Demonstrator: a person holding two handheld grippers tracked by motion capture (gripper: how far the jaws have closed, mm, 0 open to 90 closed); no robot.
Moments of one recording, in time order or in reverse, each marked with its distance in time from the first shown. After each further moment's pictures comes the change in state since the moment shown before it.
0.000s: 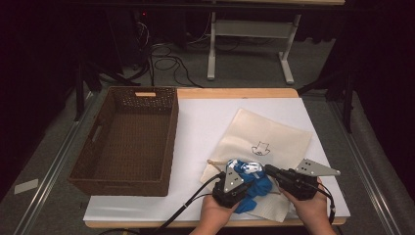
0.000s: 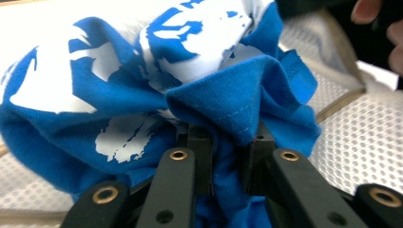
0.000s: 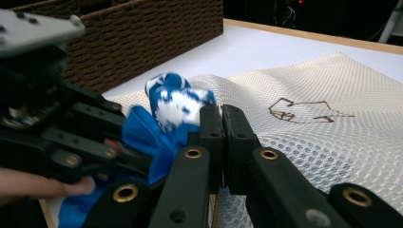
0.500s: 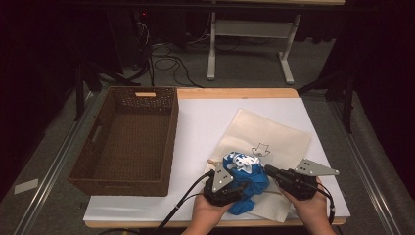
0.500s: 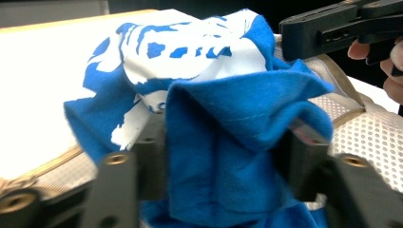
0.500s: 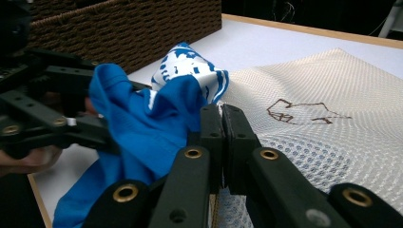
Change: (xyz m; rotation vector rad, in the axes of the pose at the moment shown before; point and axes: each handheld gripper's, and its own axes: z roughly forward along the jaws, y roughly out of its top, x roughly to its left) left arm 0.015 0.007 -0.025 -0.059 0.008 -0.033; right arm -0.003 -0.003 0.003 0.016 -0.006 0.000
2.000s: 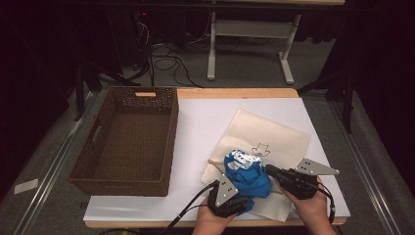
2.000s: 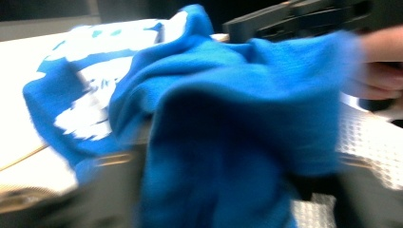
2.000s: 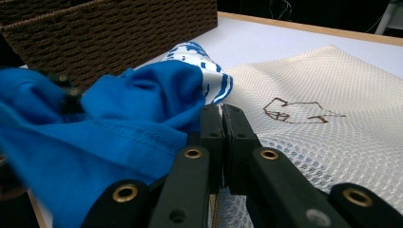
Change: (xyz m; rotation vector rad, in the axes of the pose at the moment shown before) left arm -0.023 -0.010 -0.007 -0.045 -0.050 0.055; right arm -0.003 -0.001 0.000 0.006 -0.009 0.007
